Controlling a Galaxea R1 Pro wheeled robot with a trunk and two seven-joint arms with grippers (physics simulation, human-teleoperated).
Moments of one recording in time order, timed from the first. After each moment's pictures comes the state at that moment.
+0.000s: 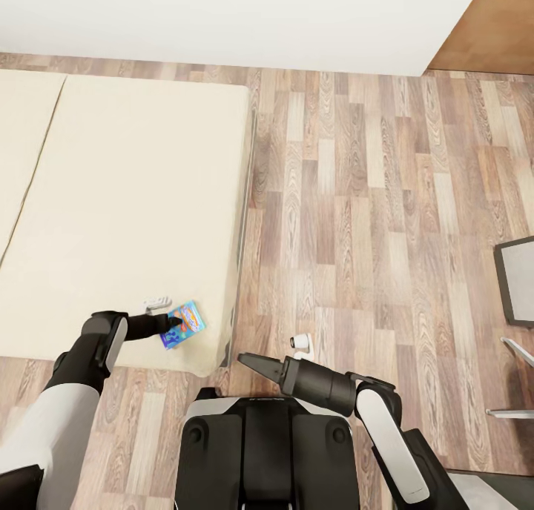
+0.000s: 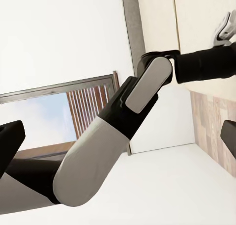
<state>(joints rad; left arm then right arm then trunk) -0.82 0.13 0.22 -0.87 -0.05 0.81 -0.34 -0.32 0.02 0.26 -1.59 -0.89 0.85 0.67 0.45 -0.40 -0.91</state>
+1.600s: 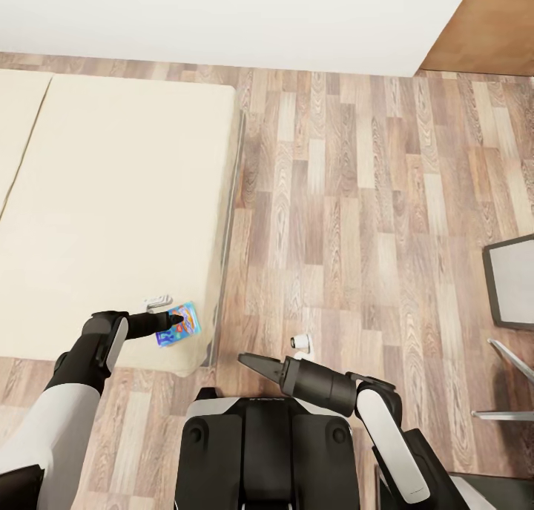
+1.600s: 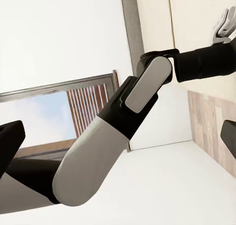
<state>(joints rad) -0.82 0.12 0.22 -0.87 -0.04 0.77 -0.35 -0.32 0.02 0.26 -1.59 -0.89 0.85 0.67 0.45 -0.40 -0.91</state>
